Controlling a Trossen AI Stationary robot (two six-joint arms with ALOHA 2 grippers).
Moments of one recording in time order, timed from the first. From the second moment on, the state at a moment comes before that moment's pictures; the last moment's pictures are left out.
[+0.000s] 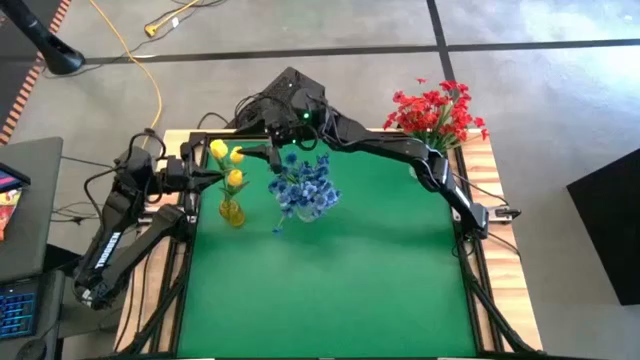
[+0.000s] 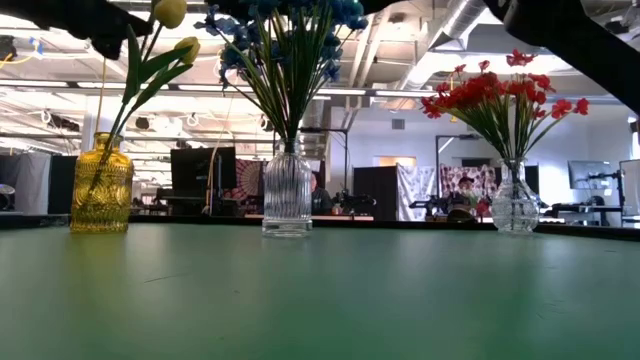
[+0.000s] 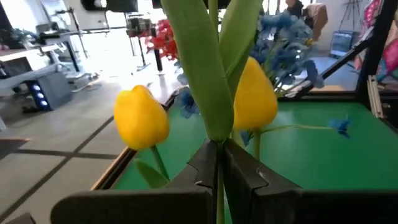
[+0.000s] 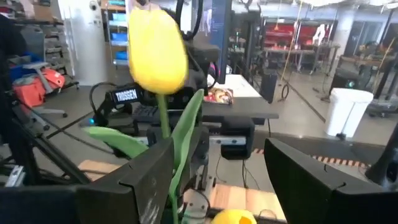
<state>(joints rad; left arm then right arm) 1.08 0.22 0.58 -0.50 0.85 0.19 -0.28 2.27 2.35 -0.05 -0.48 -0.05</state>
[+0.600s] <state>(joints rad) 1.08 0.10 0.58 -0.57 0.75 0.15 -0.36 2.02 2.36 -0.37 -0.50 -0.09</state>
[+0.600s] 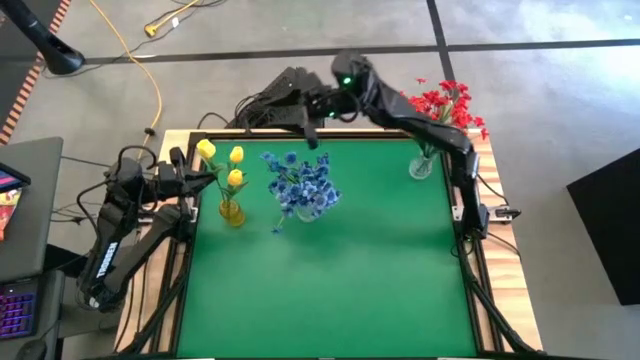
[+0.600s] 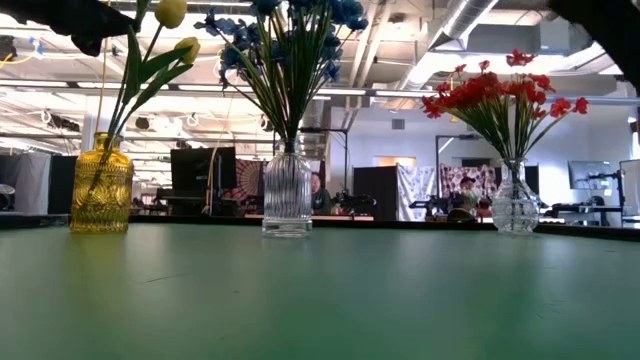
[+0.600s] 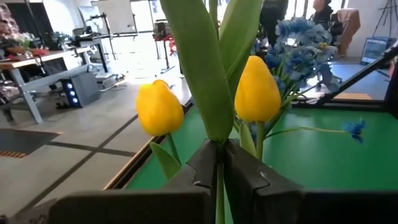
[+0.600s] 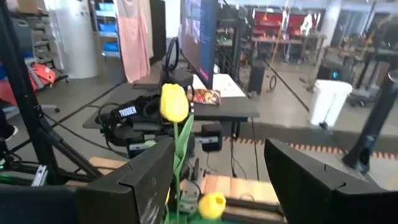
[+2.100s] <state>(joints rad) 1.08 0.28 0.85 -0.69 0.51 0.18 -0.49 1.73 2.36 -1.11 -0.43 -0.21</state>
